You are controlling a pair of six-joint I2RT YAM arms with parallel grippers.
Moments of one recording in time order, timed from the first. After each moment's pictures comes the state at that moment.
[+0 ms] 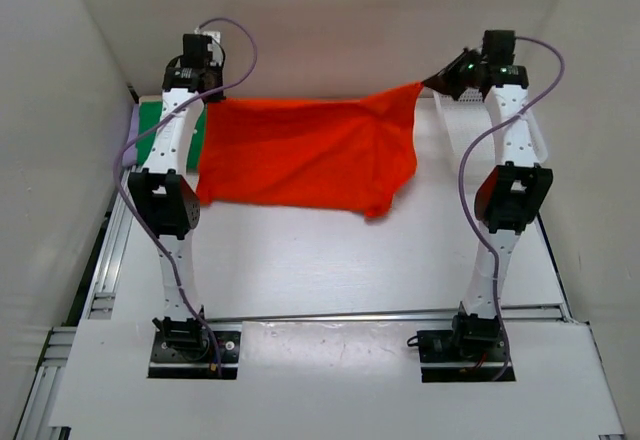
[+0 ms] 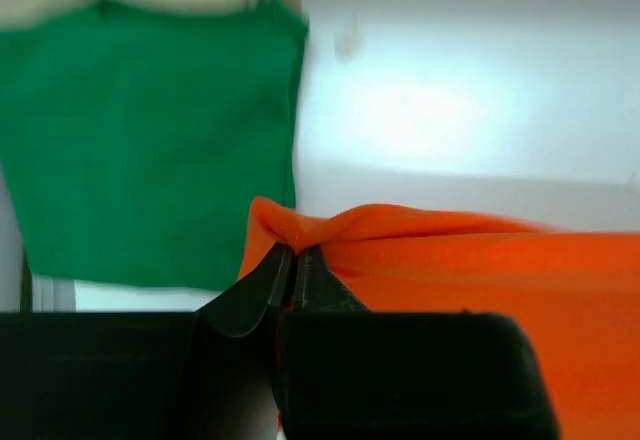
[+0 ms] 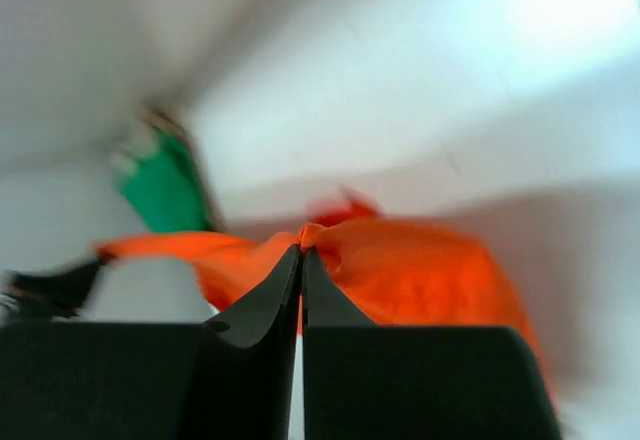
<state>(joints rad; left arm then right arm) -0.06 2.21 2.37 -0.93 -0.14 0.00 -0.02 2.18 2.30 -0.90 -0.46 0.76</state>
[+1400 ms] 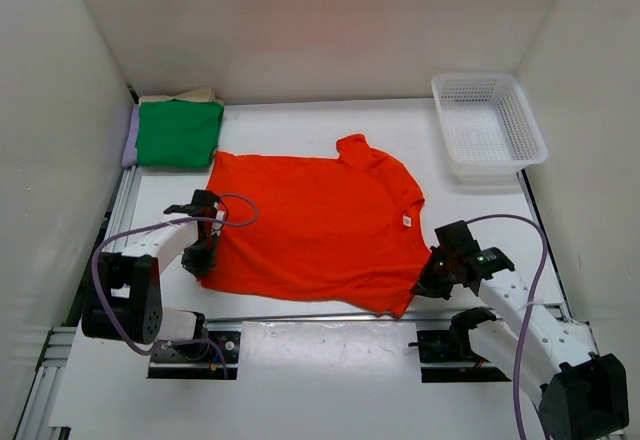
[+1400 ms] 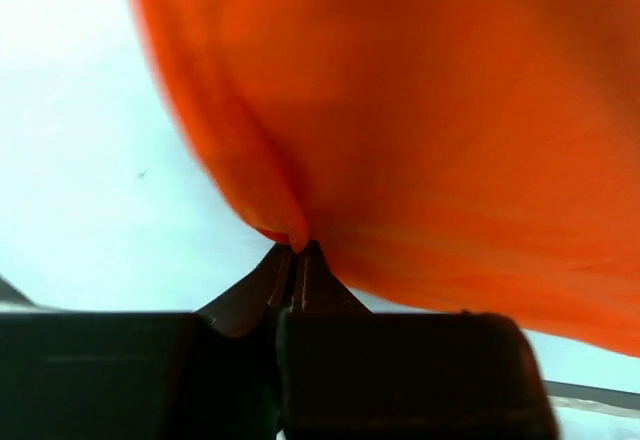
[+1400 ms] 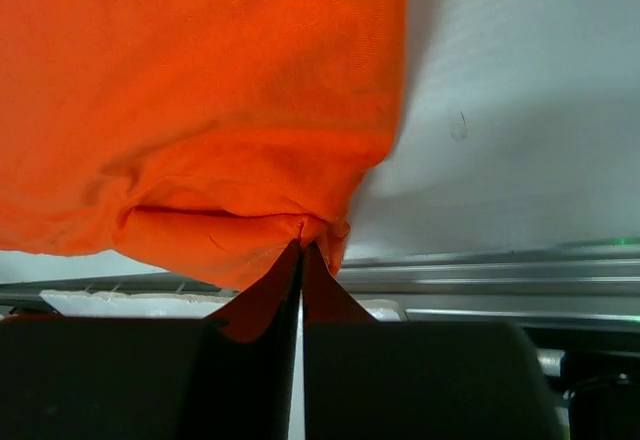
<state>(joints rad) -0.14 1.38 0.68 -0.79 -0.21 0.00 0.37 0.82 0.46 -0.84 -0.16 0.85</state>
